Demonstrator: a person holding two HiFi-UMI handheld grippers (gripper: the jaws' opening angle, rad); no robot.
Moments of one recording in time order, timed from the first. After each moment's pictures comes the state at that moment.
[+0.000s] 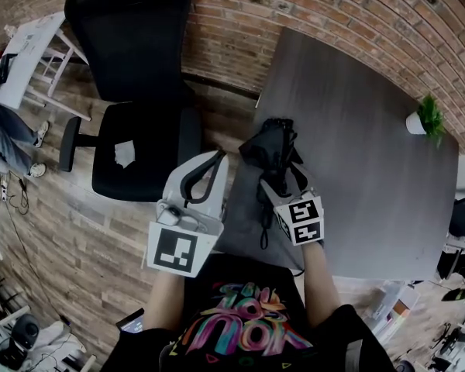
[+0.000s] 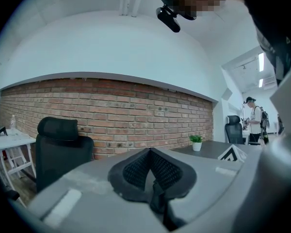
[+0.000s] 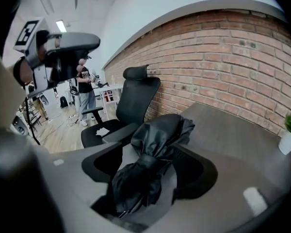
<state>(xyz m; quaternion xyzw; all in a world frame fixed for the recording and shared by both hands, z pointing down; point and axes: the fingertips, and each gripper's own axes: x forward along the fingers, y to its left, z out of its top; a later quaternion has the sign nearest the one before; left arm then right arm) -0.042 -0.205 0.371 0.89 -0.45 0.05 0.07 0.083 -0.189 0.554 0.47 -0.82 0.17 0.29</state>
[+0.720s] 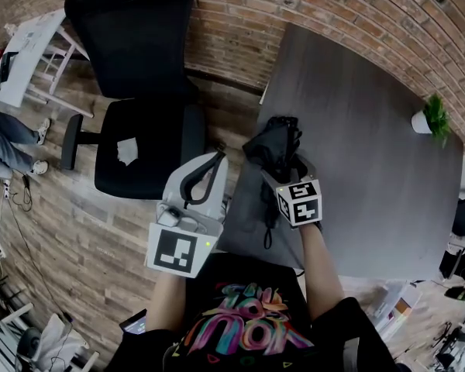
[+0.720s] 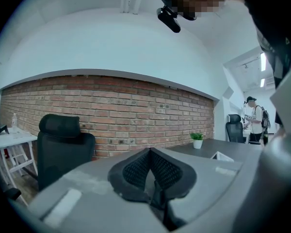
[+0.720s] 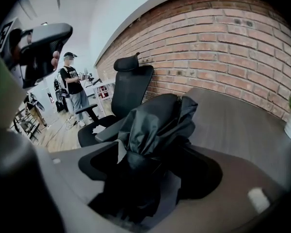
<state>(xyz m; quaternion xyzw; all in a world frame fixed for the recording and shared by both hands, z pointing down) -0.051 -0.206 0.384 0.88 -0.45 0.06 0.08 0.088 -0.212 0.604 0.47 -0.79 0.24 0.31</state>
